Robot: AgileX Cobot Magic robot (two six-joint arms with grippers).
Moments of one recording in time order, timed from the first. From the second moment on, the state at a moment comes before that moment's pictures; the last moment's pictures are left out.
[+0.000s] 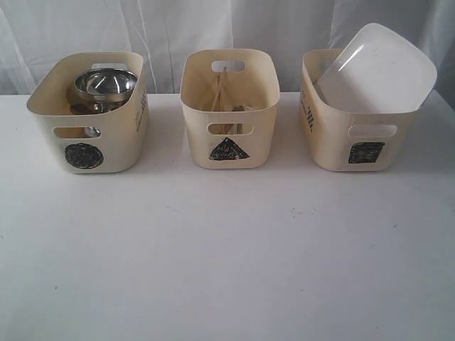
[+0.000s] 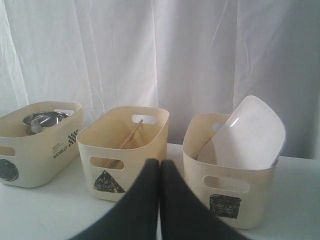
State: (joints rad) left arm 0.17 0.01 0.02 -0.12 0.42 0.16; right arm -0.15 0.22 -0.39 0.90 0.39 -0.79
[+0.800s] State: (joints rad) left arm 0.17 0.01 0.02 -0.12 0.42 0.16; right arm -0.15 0.02 -0.15 0.02 0.16 0.02
